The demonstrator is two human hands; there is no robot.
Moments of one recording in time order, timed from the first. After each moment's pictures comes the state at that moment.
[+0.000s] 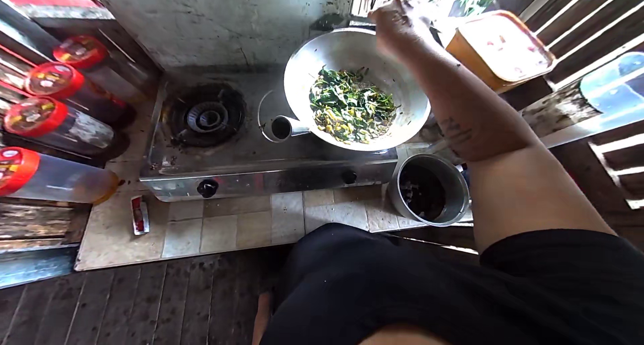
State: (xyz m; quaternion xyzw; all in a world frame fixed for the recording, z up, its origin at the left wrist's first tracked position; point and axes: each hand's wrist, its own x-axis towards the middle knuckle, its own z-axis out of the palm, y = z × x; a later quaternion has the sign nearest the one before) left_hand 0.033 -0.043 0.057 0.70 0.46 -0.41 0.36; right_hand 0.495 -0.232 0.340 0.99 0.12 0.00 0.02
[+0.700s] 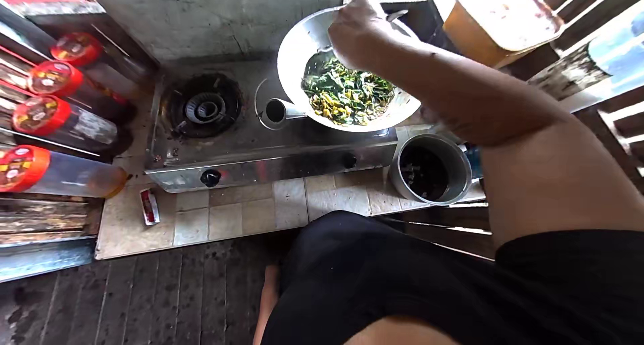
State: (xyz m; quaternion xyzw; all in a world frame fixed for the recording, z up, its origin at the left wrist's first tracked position) left_hand 0.021 -0.020 -0.034 0.74 0.44 -0.37 0.34; right_hand 0.414 -0.178 0.348 0.95 0.23 -0.08 0.21
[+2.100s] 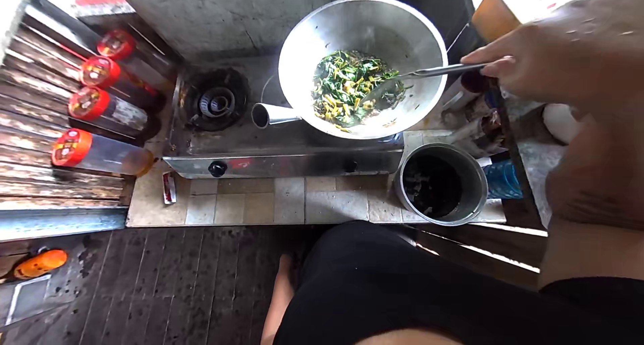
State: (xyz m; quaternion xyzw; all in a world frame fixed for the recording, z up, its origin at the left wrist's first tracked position) left_hand 0.025 -0.083 -0.055 0.73 0.45 -0.39 0.35; right_hand 0.392 -0.407 0.372 0.97 0.23 -0.03 0.07
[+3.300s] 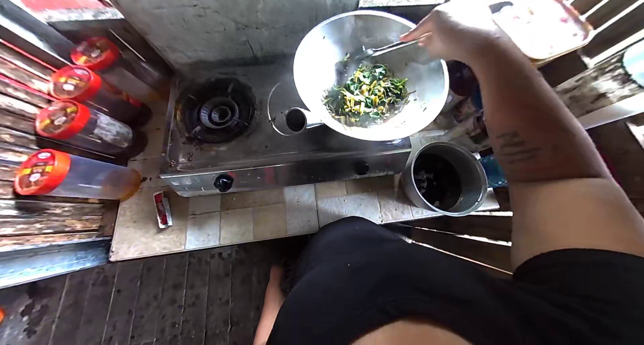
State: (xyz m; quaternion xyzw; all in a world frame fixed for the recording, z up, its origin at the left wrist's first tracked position) left_hand 0.021 -0.001 -0.070 0.71 0.47 -0.36 0.38; right_hand 0.479 -0.305 0.336 0.98 0.20 -0.04 0.00
